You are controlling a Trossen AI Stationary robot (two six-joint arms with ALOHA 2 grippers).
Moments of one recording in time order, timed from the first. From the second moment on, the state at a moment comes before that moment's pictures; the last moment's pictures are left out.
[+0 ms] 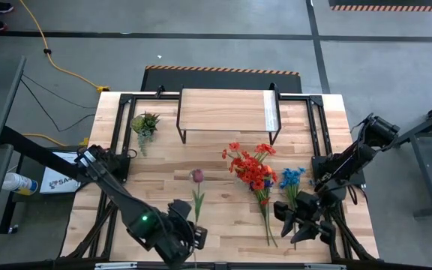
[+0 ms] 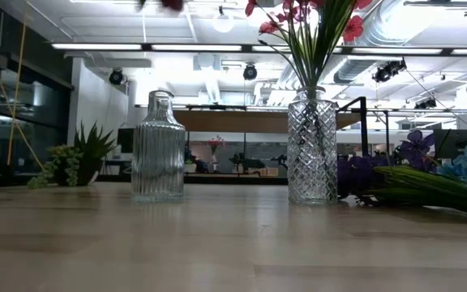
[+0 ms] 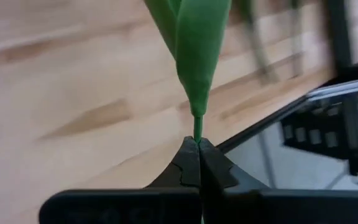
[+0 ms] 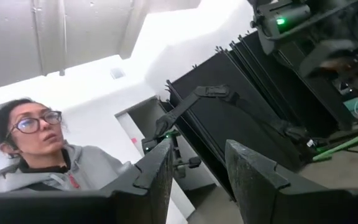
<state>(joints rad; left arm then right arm) -0.74 1.89 1.87 -1.13 -0.46 -1.94 0.86 1.41 0.44 1.41 0.13 0.62</state>
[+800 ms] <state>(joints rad) -0.74 1.89 2.16 -0.84 -0.87 -1.16 0.79 1.26 0.53 1.41 0.06 0.38</state>
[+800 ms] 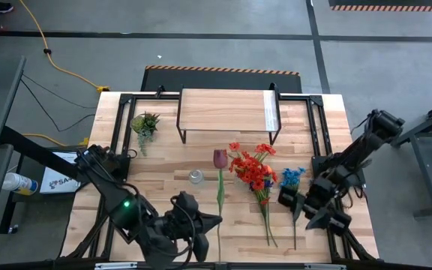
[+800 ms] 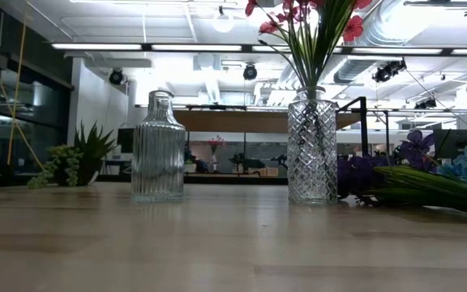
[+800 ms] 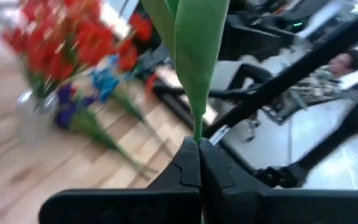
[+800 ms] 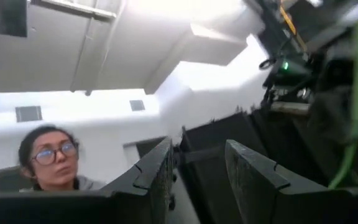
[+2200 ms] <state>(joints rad) -0.58 1.89 2.22 -0.38 -0.78 -0.25 0.49 1.24 1.29 -0.11 0.00 0.05</state>
